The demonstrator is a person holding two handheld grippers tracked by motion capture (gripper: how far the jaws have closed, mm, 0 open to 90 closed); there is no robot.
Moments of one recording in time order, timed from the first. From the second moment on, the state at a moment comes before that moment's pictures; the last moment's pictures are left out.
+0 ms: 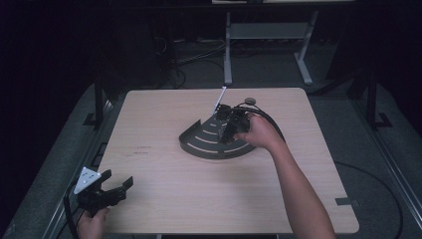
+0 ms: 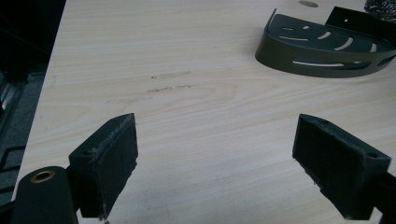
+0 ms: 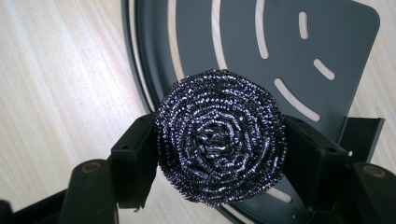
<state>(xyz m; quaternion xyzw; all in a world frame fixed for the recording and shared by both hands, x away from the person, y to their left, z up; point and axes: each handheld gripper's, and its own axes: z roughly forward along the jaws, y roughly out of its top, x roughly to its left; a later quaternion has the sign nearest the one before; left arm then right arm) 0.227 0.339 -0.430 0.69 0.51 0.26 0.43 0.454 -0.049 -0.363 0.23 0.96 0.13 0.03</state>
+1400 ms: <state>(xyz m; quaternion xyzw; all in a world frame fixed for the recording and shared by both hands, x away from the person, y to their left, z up) 0.228 0.336 -0.430 0.70 0.51 0.26 0.43 0.479 -0.049 -0.395 0.26 0.96 0.11 0.01</state>
